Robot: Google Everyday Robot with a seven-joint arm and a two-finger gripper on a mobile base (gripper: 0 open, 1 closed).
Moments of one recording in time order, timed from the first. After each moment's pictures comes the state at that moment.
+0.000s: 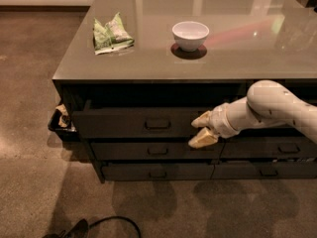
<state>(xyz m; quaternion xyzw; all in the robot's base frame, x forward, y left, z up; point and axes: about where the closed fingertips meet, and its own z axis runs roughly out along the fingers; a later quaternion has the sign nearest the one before) 0.580 -0.135 0.668 -0.60 0.72 0.15 0.32</state>
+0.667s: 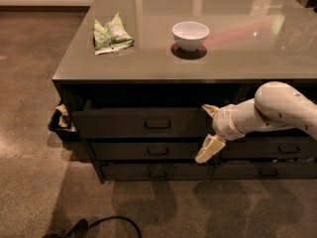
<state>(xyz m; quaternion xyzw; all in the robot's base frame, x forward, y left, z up) 0.559 -0.142 0.683 -0.61 0.71 0.14 0.33</state>
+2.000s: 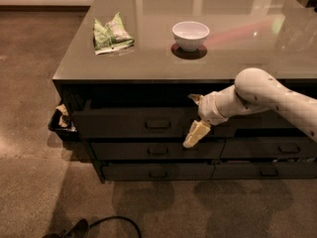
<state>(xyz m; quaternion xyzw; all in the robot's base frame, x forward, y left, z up) 0.615 -0.111 0.681 -0.62 0.69 0.15 0.33</state>
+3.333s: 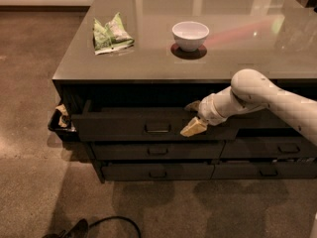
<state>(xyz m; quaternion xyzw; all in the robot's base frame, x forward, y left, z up) 0.629 -0.115 0.649 -0.61 0.71 0.17 0.30</state>
